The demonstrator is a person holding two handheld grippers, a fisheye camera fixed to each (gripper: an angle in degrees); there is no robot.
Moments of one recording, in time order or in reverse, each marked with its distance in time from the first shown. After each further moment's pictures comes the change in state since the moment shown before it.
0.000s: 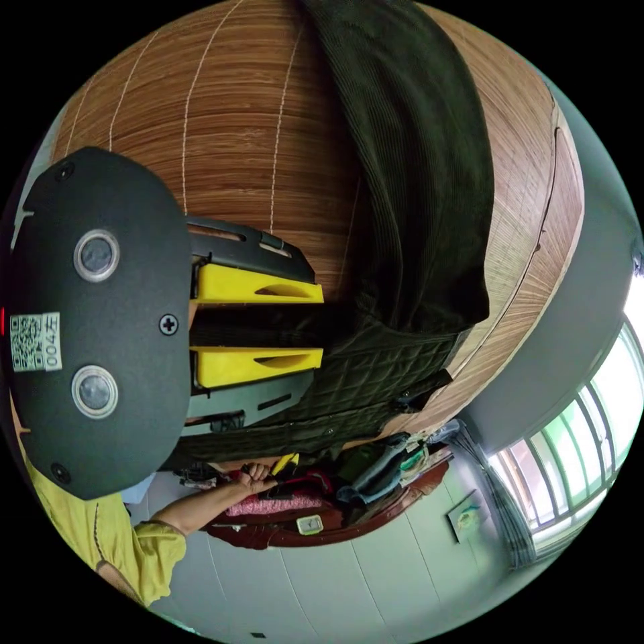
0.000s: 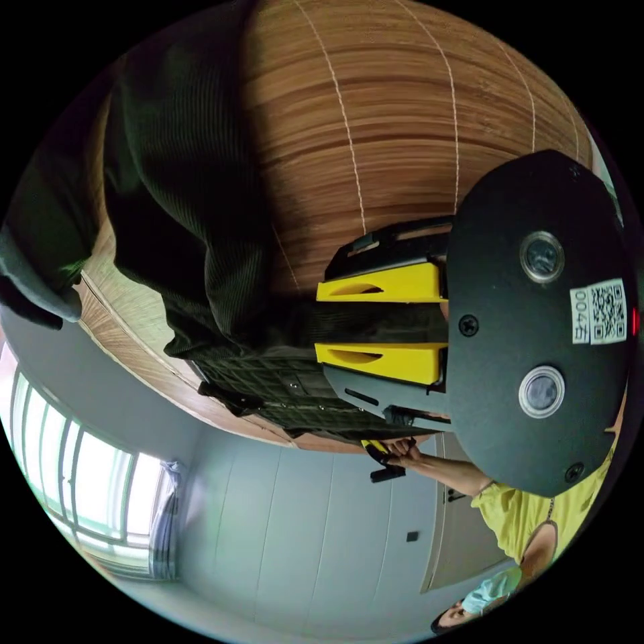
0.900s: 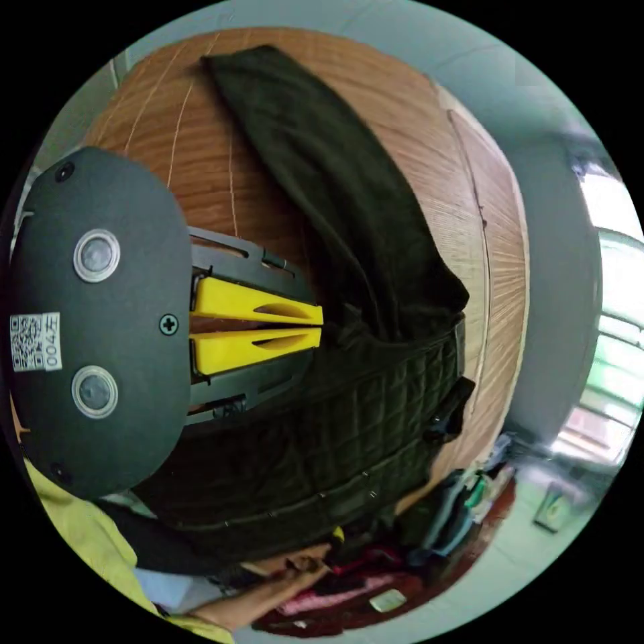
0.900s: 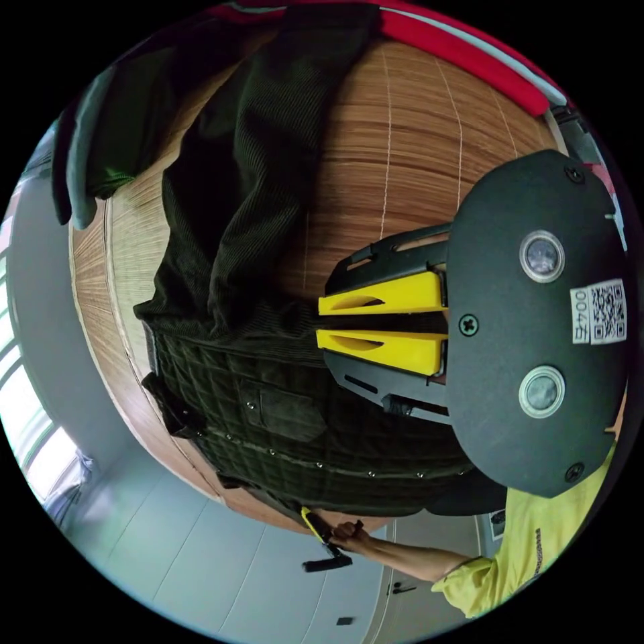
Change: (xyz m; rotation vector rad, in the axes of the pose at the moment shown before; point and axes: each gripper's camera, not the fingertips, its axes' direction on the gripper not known) left arm 0.158 0.035 0.039 -0.074 -0.624 0.394; right arm -0.051 0.002 0.018 -0.110 0.444 -0.265
